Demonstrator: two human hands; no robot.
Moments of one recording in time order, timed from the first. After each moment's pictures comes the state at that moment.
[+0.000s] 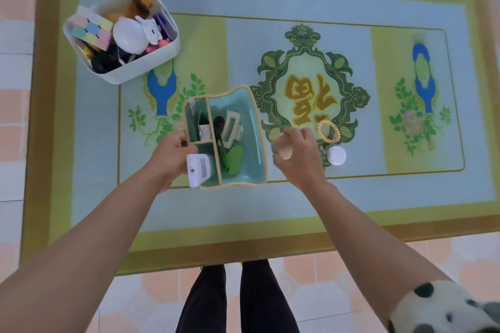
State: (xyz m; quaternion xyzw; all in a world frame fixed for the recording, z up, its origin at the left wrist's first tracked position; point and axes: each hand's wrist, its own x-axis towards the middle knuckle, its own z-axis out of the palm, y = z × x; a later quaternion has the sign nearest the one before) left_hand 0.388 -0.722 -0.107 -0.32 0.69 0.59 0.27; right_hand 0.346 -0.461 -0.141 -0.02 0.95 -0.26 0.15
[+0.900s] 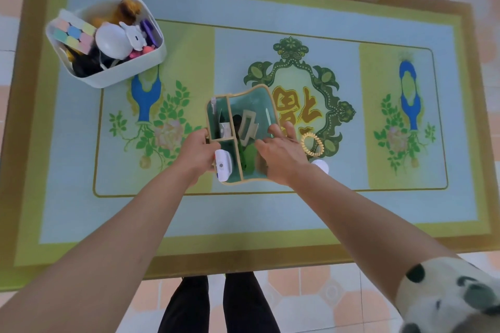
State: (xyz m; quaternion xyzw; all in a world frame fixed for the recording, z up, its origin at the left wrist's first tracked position) left_hand 0.343 -0.641 -0.098 -0.35 0.67 0.60 0.25; right_hand 0.296 -0.462 -0.111 -0.35 0.90 0.08 0.25
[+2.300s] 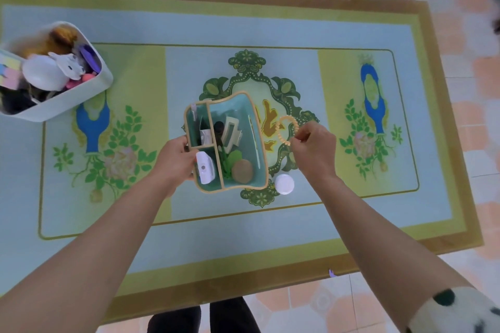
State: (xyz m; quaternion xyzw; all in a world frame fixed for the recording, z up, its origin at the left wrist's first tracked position) left_hand 0.293 -0.598 -0.107 -0.32 0.70 0.59 0.26; right_hand 0.235 -0.348 -0.110 0.09 0.96 -0.26 0.05
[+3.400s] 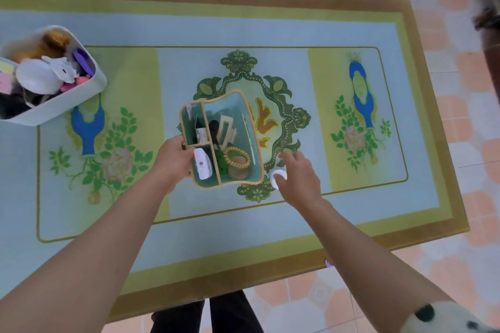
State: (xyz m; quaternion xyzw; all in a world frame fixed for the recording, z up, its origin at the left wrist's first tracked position) left_hand 0.291 -0.590 -0.096 -0.33 0.70 0.58 0.26; right_hand 0.301 -0.343 -0.122 0.02 0.97 -0.11 0.23
